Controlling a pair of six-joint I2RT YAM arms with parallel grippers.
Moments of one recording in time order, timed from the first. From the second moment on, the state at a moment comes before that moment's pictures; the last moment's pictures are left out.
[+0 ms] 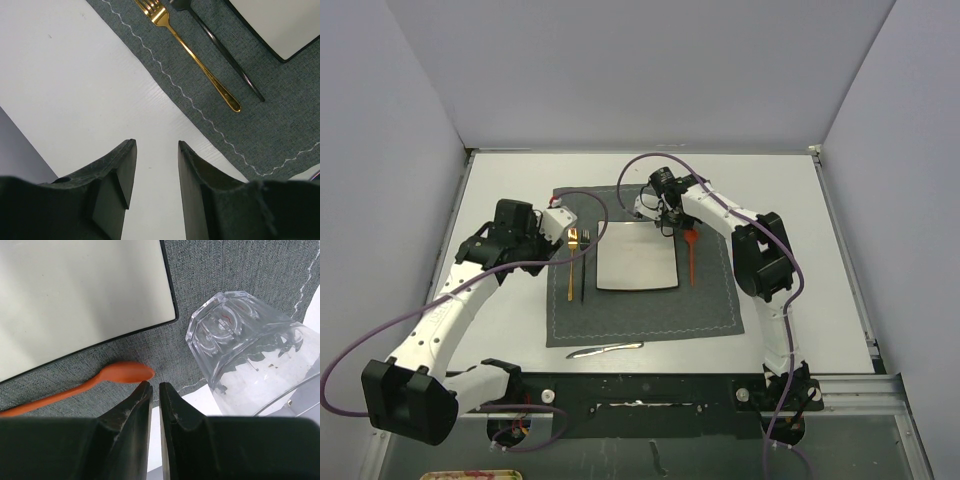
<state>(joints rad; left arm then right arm) -0.28 1.14 1.00 -0.77 0.02 0.48 0.53 2.21 1.82 -0.88 0.24 -0.90</state>
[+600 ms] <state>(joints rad) -0.28 1.16 1.02 -0.77 0.03 0.48 0.53 2.20 1.82 -0.88 0.22 -0.90</state>
